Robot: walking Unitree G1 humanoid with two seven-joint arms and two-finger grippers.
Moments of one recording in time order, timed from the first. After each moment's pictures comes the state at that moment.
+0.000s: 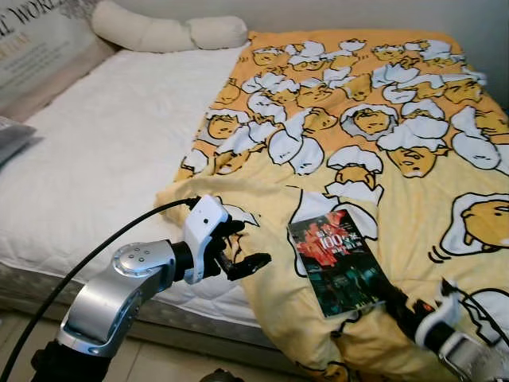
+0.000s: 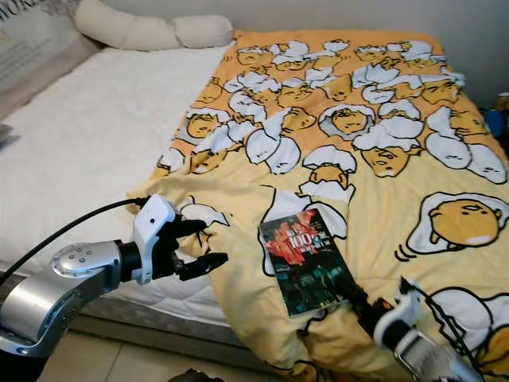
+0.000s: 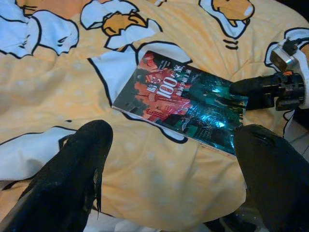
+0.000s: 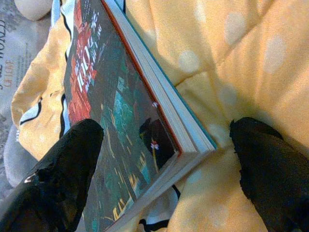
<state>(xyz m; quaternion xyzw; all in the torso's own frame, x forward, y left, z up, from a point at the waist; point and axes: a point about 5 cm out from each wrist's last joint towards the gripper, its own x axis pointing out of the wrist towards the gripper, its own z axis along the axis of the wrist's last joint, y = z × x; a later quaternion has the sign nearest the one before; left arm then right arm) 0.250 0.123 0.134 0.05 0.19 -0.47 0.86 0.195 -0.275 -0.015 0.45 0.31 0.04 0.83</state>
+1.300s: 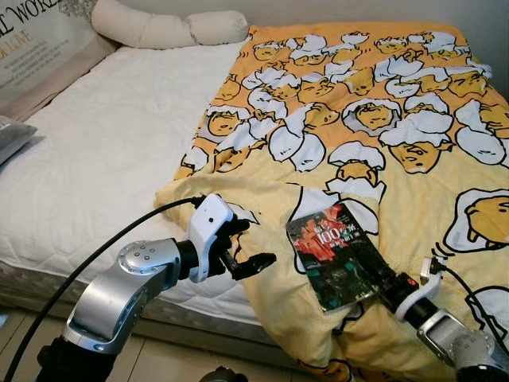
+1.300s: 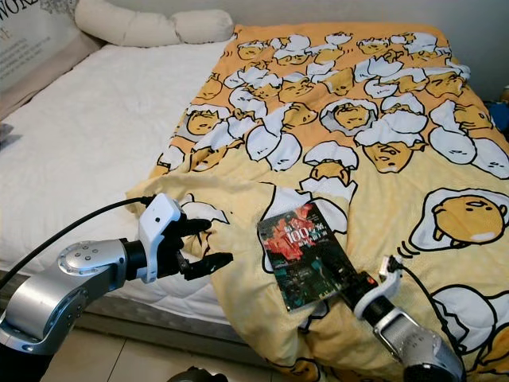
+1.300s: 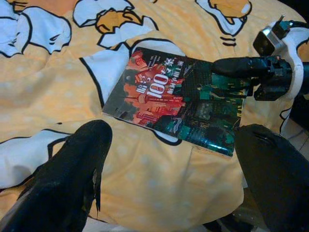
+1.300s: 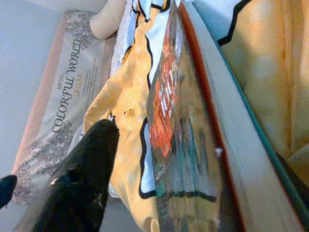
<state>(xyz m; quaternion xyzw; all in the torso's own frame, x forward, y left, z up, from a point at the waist) 0.251 0.117 0.134 0.05 0.18 -0.47 0.86 0.230 -0.242 0.011 0.50 0.22 0.14 0.83</state>
